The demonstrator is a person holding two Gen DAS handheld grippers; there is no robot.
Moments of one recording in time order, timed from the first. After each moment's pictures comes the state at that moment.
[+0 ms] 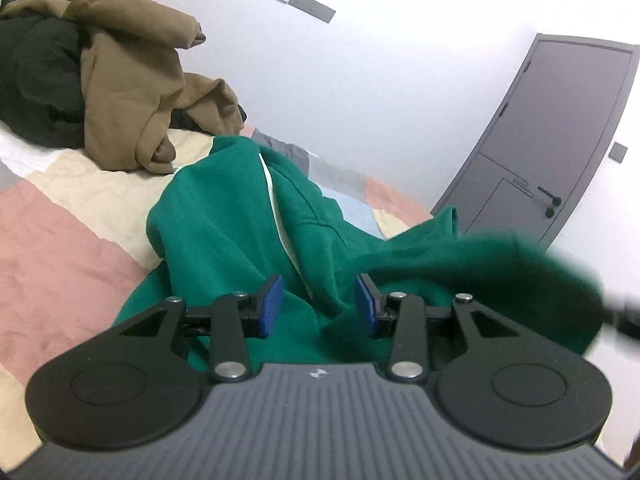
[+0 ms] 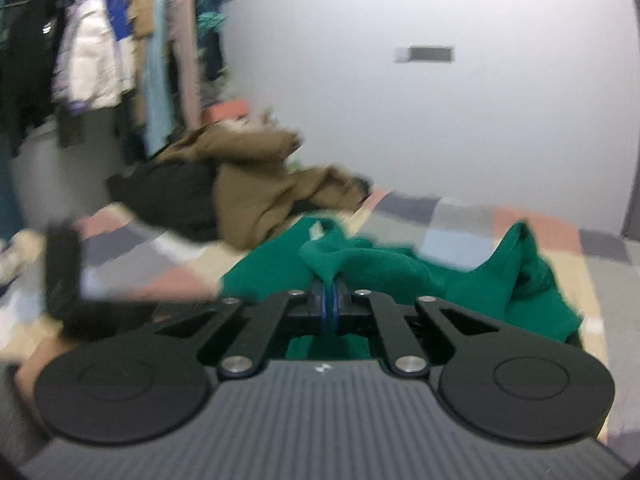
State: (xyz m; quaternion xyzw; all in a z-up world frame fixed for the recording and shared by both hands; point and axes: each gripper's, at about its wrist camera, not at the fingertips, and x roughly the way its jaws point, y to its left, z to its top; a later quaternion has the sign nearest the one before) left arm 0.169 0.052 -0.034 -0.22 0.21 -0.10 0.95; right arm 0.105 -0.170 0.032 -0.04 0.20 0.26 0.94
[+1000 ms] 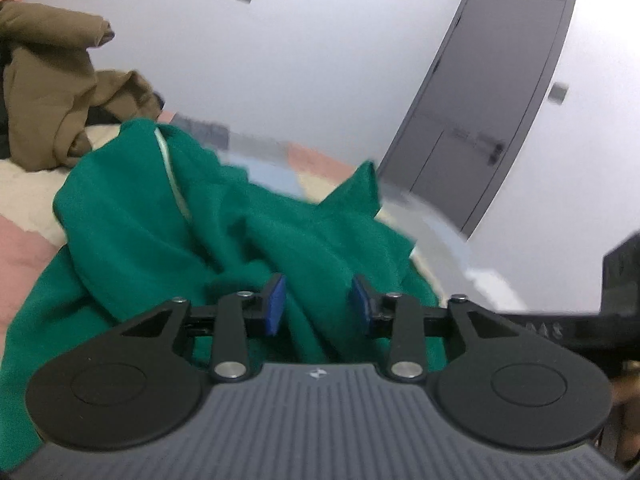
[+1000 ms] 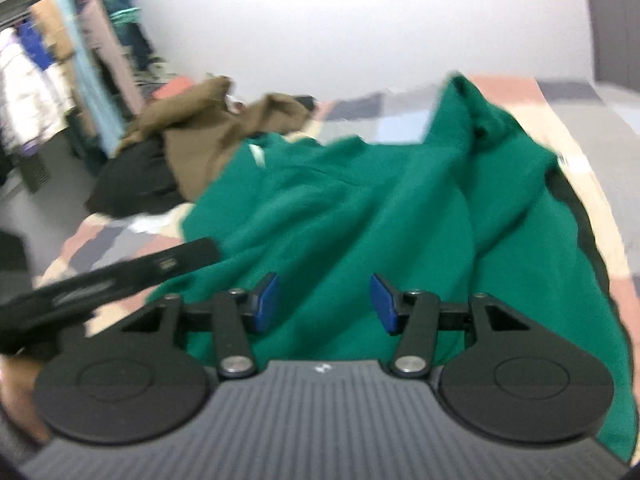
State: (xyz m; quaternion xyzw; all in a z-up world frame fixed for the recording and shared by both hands) left arm 0.143 -0.028 -0.032 -0.15 0.23 -0.19 0.94; right arm 0.153 -0.235 -0.035 0.13 0.32 0.19 0.92
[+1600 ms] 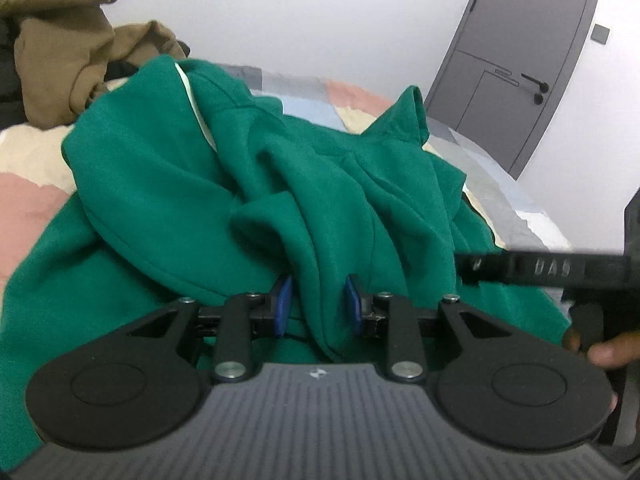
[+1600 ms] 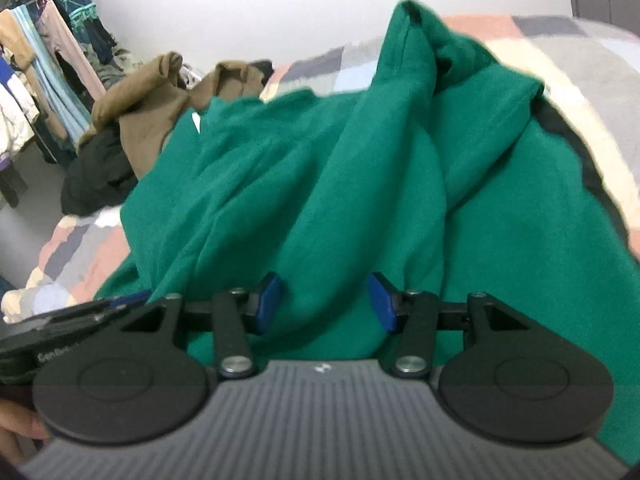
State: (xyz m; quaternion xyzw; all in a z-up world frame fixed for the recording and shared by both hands) left arm 0.165 -0.049 -0.067 -0.11 0.30 -0.15 0.94; right arm 0.183 -0.254 -0.067 0.14 0.35 0.16 0.91
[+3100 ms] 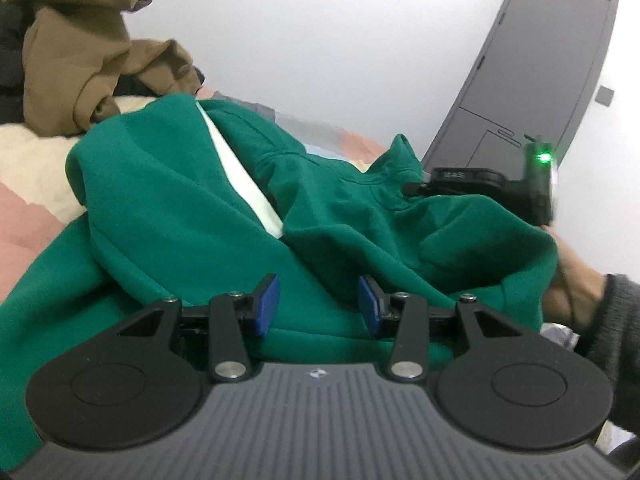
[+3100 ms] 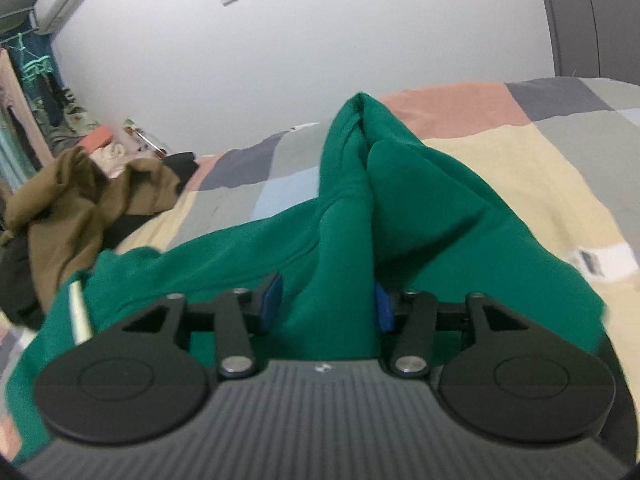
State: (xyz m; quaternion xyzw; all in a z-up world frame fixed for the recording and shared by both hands) left arm 0.195 -0.024 -0.079 -0.17 0.24 -0.14 0.95; right arm 0.372 -0.289 -0.070 0.15 0.29 0.11 0.94
